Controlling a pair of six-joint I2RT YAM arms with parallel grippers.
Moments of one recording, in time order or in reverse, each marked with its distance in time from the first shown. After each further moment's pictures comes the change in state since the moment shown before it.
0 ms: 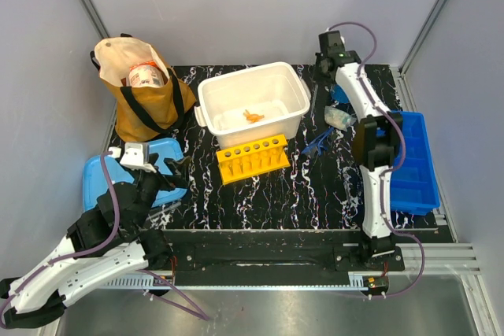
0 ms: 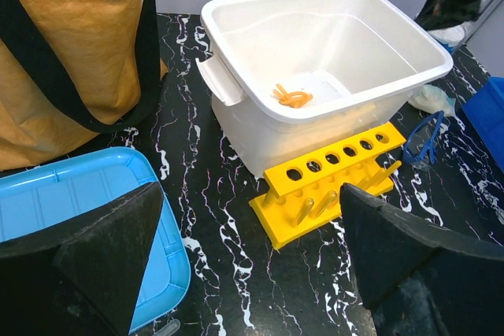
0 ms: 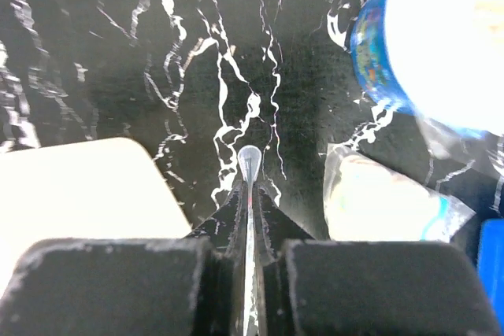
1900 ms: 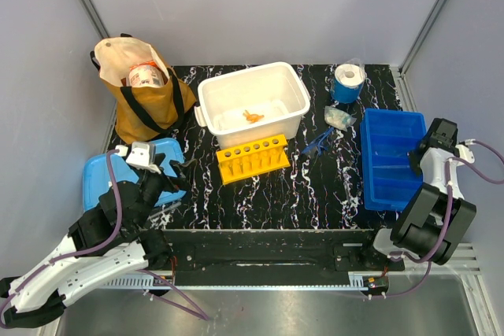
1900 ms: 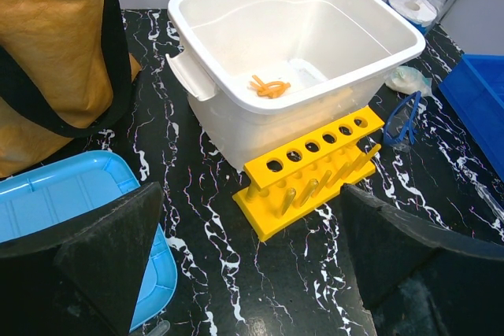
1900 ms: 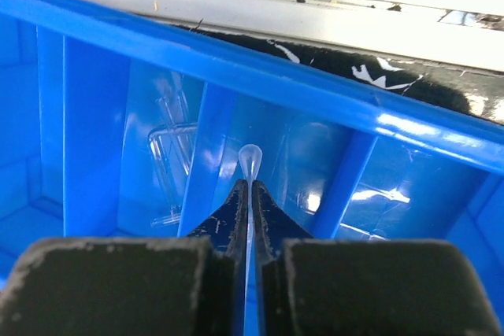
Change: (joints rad) left arm 0.000 0.014 0.000 0.007 0.087 0.013; right arm -0.740 -1.011 -1.406 0.256 0.108 0.557
